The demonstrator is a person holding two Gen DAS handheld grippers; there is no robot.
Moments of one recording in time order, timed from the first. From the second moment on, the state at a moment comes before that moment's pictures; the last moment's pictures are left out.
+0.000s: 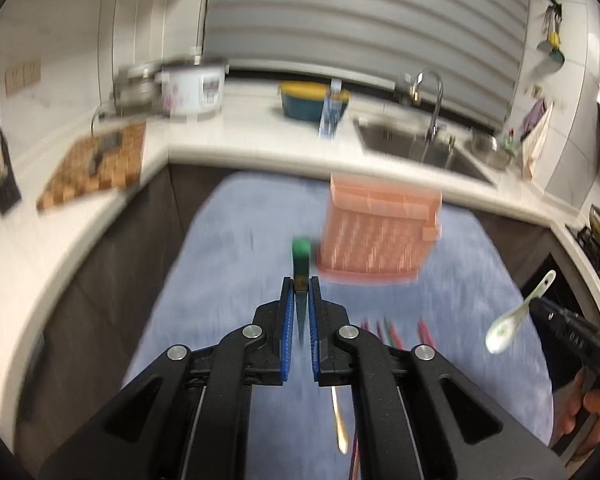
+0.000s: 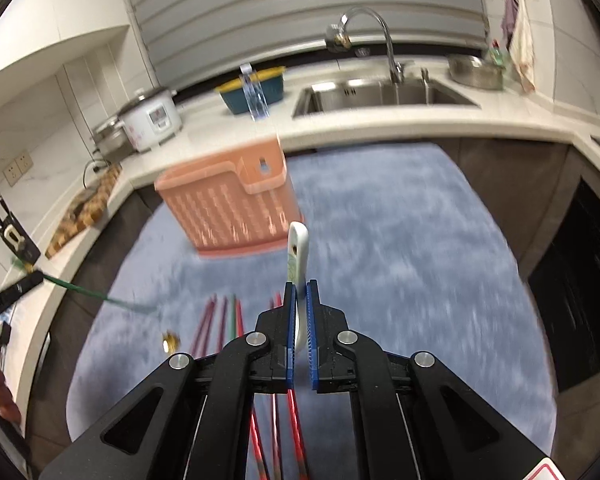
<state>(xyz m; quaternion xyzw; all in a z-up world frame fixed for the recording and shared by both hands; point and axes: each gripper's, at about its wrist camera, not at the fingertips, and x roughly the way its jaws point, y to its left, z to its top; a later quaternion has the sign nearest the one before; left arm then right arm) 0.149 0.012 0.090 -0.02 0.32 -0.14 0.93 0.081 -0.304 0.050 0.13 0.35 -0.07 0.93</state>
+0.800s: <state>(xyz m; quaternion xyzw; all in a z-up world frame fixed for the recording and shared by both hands) 0.288 -0.067 0.131 -0.05 0.28 -0.18 0.94 0.277 -0.308 0.040 0.13 0.35 -0.06 0.93</state>
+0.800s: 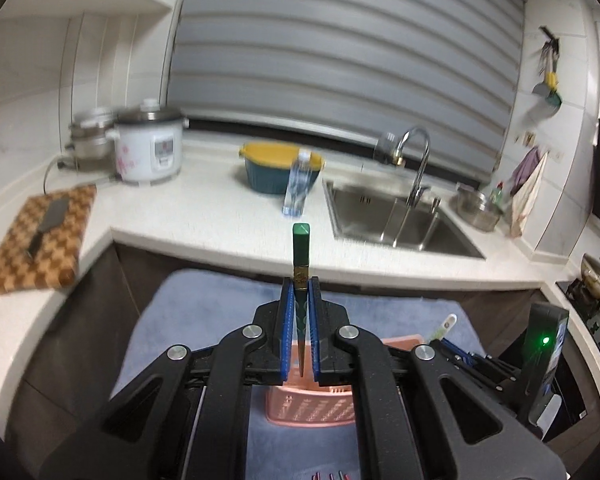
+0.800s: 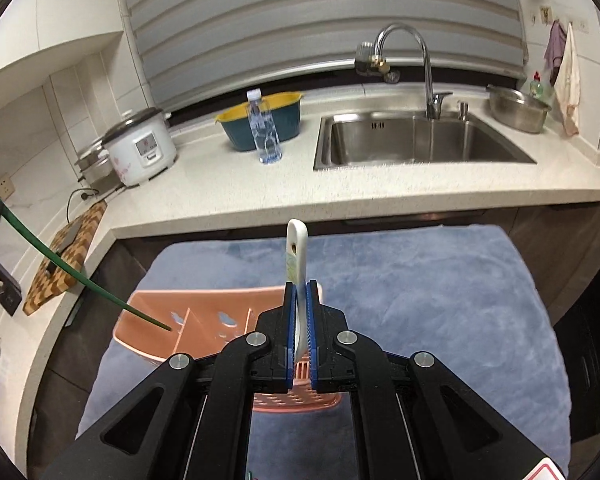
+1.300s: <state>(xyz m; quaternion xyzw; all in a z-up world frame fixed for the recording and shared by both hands) 0.281 -0.046 0.101 -0.05 0.30 -0.15 0.94 0.248 -0.298 0.042 0.11 0.34 -0.07 0.93</state>
